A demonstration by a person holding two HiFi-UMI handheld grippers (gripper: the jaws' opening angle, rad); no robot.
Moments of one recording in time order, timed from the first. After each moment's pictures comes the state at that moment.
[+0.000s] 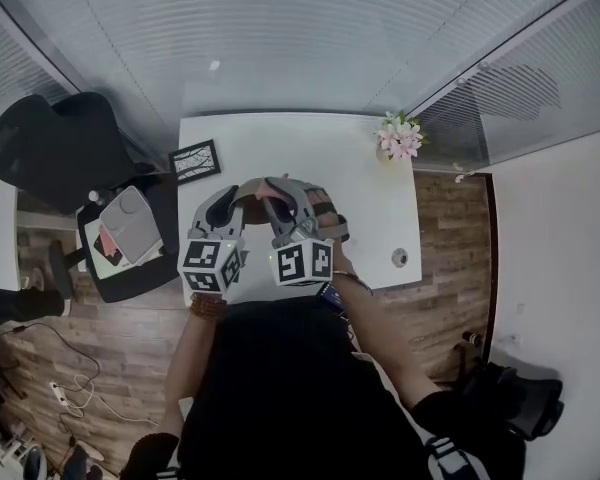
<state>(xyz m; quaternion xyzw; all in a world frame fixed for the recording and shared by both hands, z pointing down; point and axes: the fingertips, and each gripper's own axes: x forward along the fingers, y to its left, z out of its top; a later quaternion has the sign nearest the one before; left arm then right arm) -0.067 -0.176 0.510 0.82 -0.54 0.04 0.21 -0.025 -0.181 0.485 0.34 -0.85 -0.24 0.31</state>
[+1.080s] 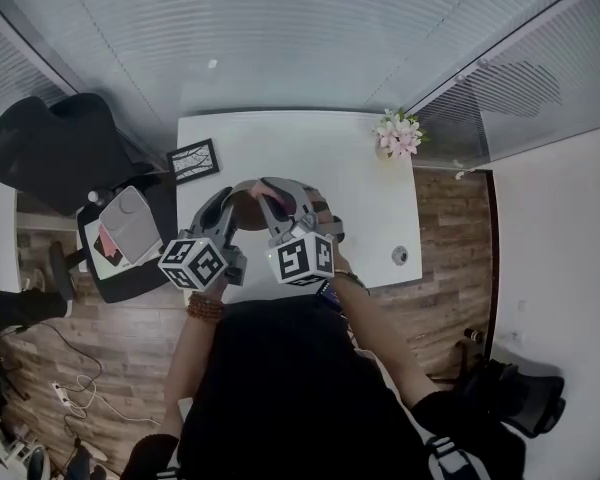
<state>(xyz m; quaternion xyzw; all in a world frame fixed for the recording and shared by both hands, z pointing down) -0.078 -0.174 0.518 0.79 -0.50 -0.12 0.34 -0.029 -0.180 0.486 0.33 -0.88 -0.17 0.29</state>
